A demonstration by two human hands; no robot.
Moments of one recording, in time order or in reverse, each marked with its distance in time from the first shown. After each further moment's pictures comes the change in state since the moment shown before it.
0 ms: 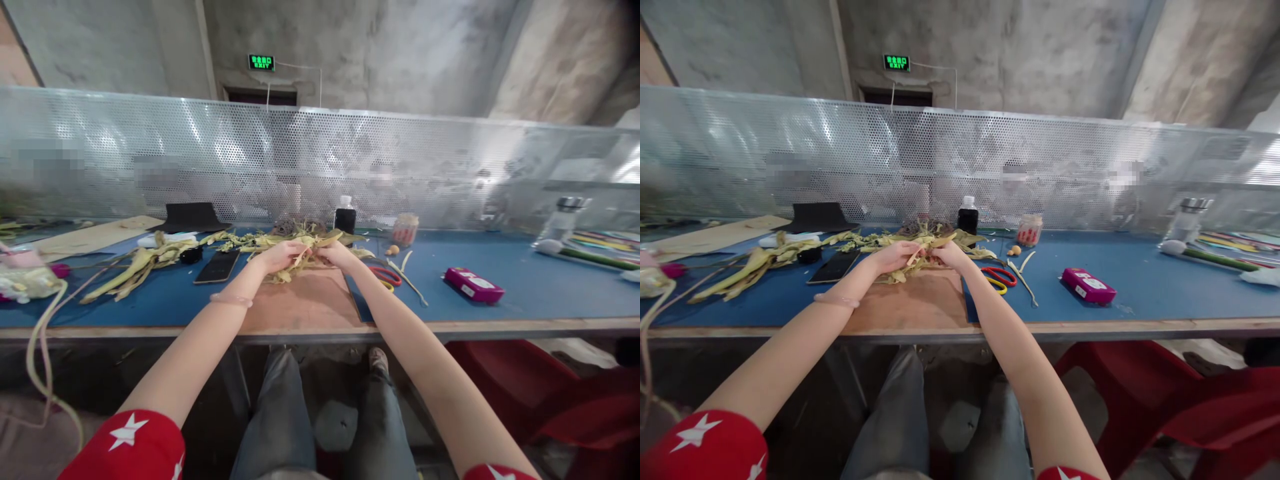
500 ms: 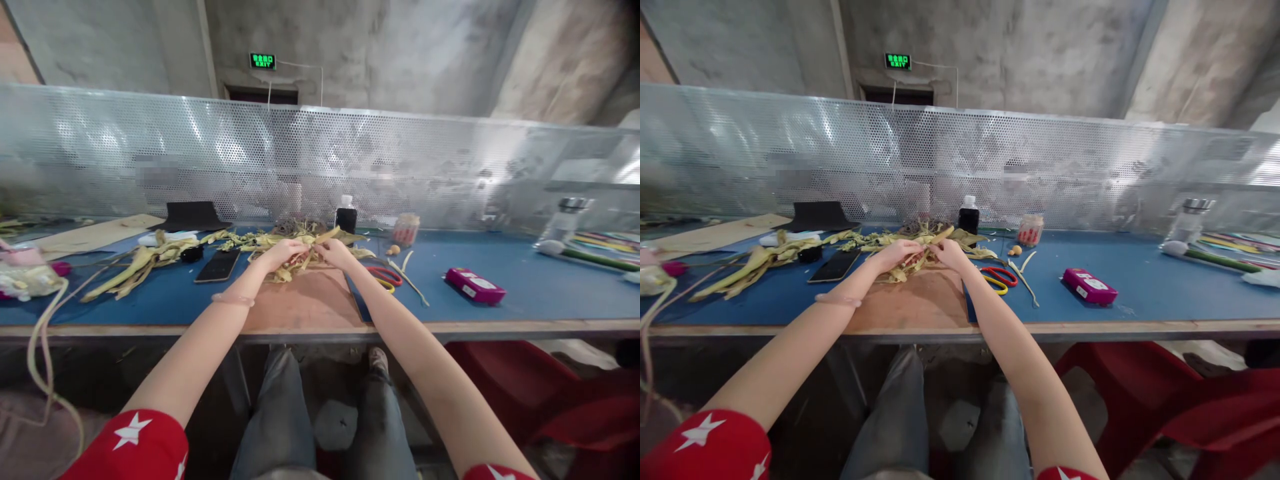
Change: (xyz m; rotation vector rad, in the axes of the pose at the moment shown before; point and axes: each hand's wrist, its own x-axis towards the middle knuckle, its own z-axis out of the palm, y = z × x) left_hand 0.001 -0.001 -0.001 0.309 0.155 0.004; right_hand -0.001 -0.002 -0.002 -0.484 0.160 -0.108
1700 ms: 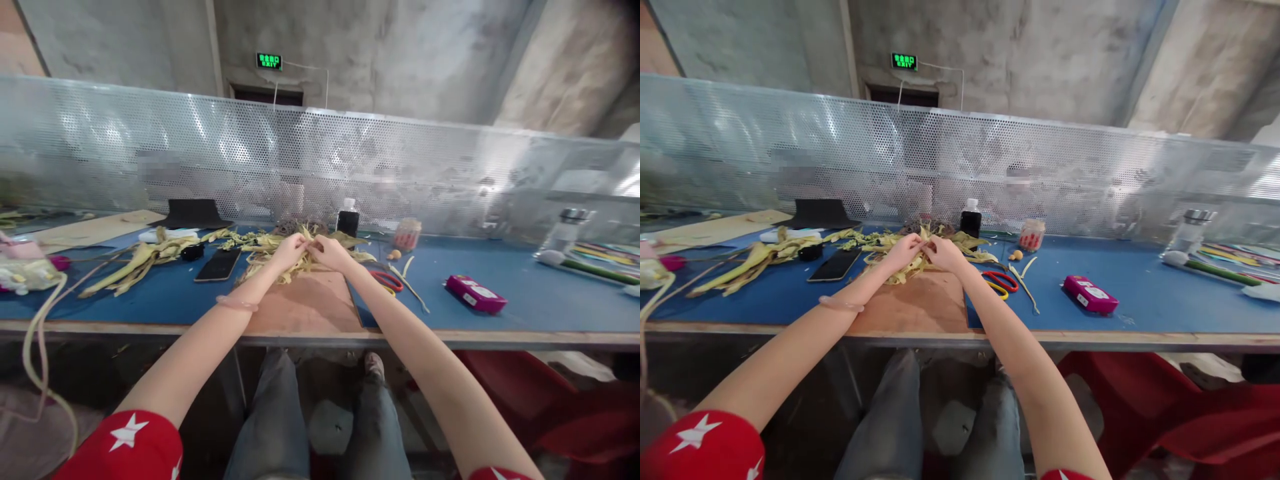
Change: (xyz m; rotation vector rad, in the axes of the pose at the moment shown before) left_hand 0.007 0.001 0.014 0.420 0.305 0.294; right_hand 0.008 -0.010 0.005 -0.423 0.025 -0.243
